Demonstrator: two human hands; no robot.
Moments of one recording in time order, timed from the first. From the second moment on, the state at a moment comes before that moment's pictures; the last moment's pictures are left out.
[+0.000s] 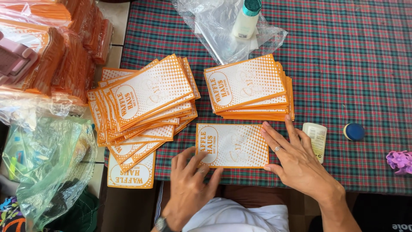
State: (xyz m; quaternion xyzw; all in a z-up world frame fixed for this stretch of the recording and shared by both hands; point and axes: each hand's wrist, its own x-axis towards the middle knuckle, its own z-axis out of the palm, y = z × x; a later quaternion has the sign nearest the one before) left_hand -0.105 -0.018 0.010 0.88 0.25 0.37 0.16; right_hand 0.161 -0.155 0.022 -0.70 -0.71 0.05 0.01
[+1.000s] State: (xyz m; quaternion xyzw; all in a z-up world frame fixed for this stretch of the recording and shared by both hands) left_hand -0.084 0.014 -0.021 0.92 0.35 0.15 0.04; right_hand 0.166 -0.152 0.030 -0.71 -0.70 0.10 0.03
